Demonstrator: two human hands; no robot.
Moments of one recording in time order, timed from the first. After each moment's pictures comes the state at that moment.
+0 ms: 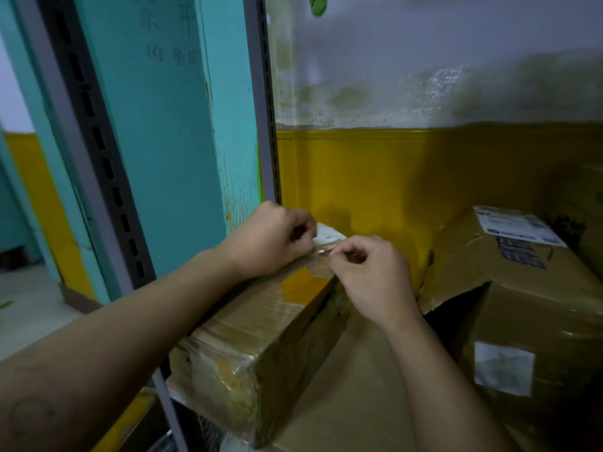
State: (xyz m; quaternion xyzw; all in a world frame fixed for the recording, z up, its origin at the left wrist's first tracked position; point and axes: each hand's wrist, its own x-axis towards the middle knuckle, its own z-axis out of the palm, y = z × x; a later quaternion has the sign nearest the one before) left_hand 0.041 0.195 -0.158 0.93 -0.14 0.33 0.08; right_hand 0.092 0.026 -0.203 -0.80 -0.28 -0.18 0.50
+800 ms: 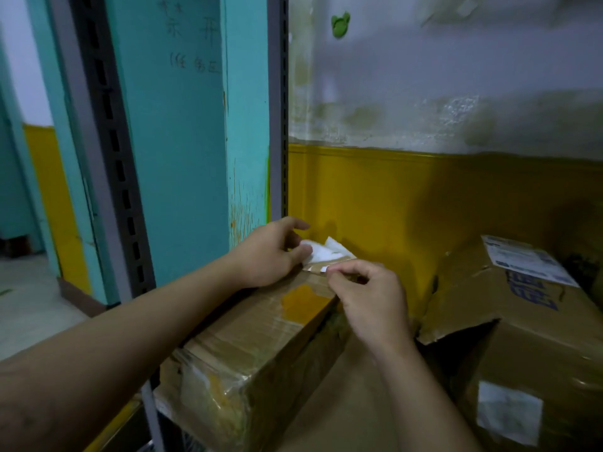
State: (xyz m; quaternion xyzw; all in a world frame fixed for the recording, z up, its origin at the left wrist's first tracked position) left_hand 0.049 0.204 -0.167 0.93 0.05 0.23 0.28; right_hand 0.096 0.036 -0.209 -0.74 -0.27 -0.09 0.61
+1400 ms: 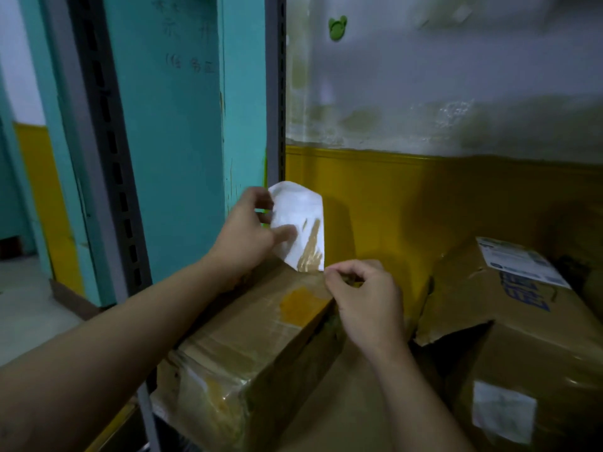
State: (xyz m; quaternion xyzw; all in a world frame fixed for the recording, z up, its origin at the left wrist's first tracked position) left_hand 0.041 0.203 -0.156 0.78 0.11 0.38 0.48; right_hand 0.089 0.034 -0.207 -0.75 -0.28 -0.15 0.58
